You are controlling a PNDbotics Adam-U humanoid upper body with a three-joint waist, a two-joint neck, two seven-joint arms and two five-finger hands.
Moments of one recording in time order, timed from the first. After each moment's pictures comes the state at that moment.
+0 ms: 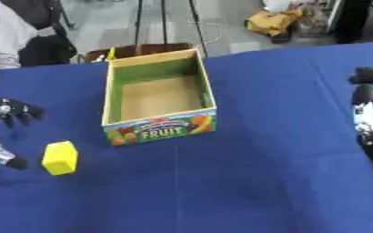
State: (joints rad) left arm -0.70 0.66 -0.20 -1.34 -0.59 -0.14 -0.91; right arm -0.13 -0.27 -0.22 -1.98 0.28 -0.20 -0.07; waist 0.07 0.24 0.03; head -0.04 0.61
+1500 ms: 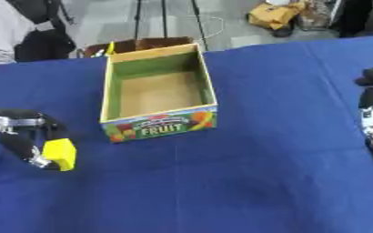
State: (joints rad) left arm -0.76 0.54 -0.19 -1.17 -0.84 -0.14 -0.88; right arm -0.14 -0.27 -0.22 -1.98 0.29 -0.20 -0.05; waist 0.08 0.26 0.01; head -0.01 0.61
